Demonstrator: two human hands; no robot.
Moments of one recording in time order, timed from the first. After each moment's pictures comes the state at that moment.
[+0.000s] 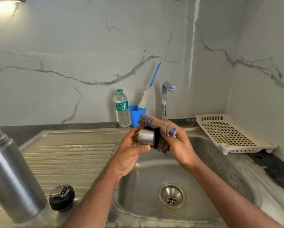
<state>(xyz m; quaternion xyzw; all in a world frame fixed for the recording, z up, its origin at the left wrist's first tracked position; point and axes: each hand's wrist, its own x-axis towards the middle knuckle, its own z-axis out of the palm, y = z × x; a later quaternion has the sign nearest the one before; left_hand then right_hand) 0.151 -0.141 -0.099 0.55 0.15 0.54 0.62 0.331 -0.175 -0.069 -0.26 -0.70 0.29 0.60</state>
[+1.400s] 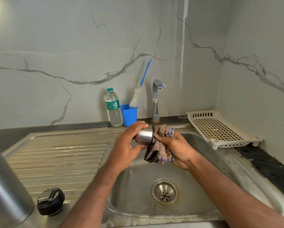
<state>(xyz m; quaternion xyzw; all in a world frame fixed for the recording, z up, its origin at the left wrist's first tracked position) 0.157 -0.133 -0.098 0.80 0.28 0.49 0.19 0.350 -0.174 -0.087 -0.31 -0.48 0.59 0.58</state>
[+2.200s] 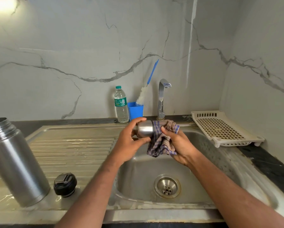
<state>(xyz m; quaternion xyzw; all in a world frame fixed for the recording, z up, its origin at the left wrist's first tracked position) 0.148 -0.151 -0.089 0.71 0.35 0.50 0.35 0.342 -0.178 -0.088 -0.26 -0.40 0.65 0.59</state>
